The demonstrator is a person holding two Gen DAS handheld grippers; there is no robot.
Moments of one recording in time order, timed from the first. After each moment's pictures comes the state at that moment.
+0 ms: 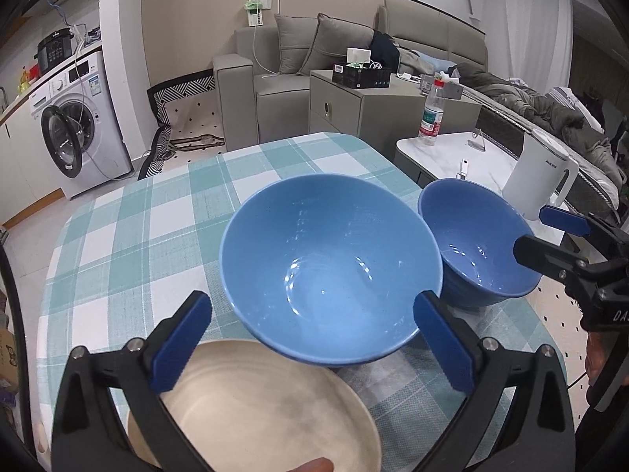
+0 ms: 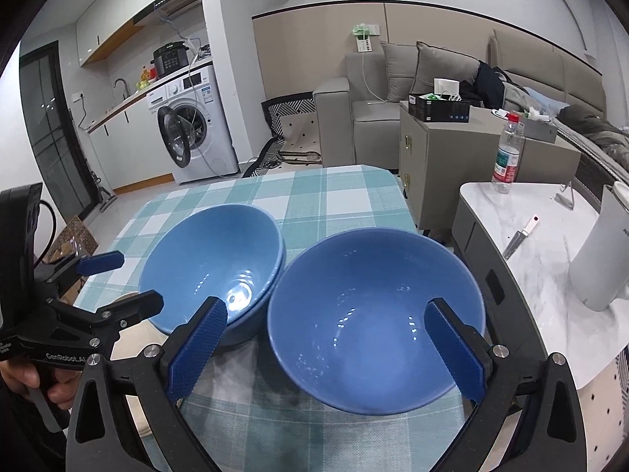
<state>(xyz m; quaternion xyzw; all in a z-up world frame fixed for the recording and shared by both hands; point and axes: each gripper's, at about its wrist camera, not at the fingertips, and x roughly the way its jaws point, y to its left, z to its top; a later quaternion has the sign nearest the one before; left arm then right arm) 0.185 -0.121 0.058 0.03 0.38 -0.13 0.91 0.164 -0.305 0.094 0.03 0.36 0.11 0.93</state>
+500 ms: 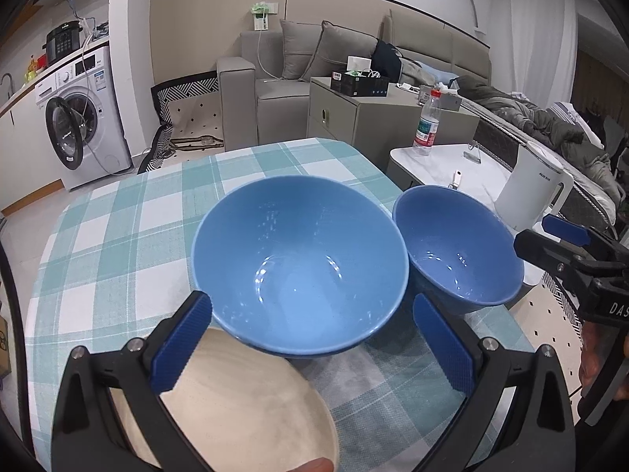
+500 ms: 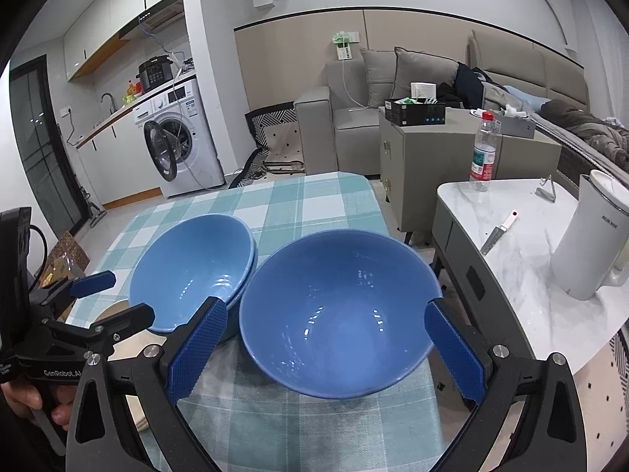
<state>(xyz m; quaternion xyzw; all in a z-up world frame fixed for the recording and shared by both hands) 0.170 -0.139 0.057 0.01 0.37 -0.13 0.92 0.146 -0.332 0.103 0.04 0.34 0.07 0.94</state>
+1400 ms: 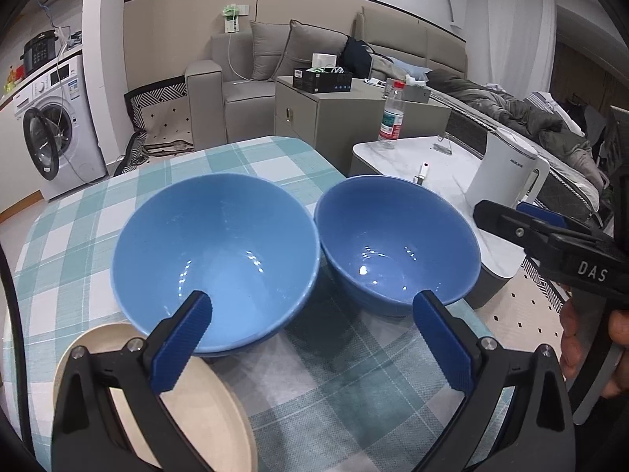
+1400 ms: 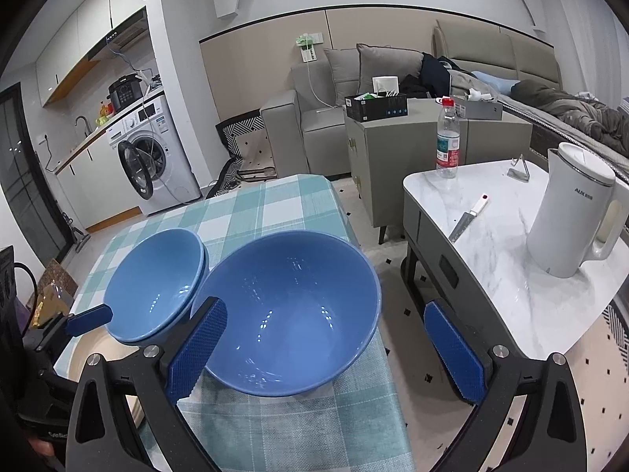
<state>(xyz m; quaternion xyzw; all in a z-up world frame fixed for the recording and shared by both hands) 0.159 -0.196 0.055 0.01 0.37 -0.17 0.91 0.151 -0.376 0.096 0.08 0.35 0.03 0.93</state>
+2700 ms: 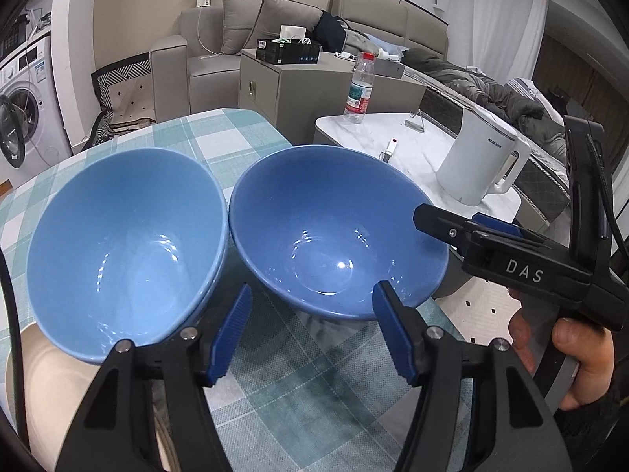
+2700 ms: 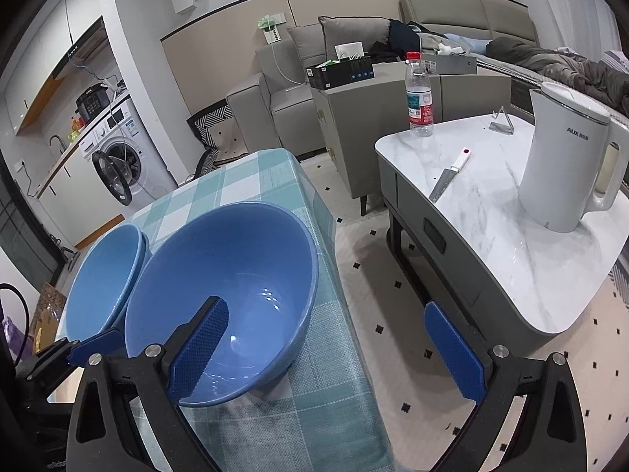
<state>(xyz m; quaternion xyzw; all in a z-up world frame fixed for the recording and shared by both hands) 0.173 -0.244 0.036 0.00 0.41 -0.22 0.88 0.174 -0.413 0.047 0.12 0.39 0.00 0.91</state>
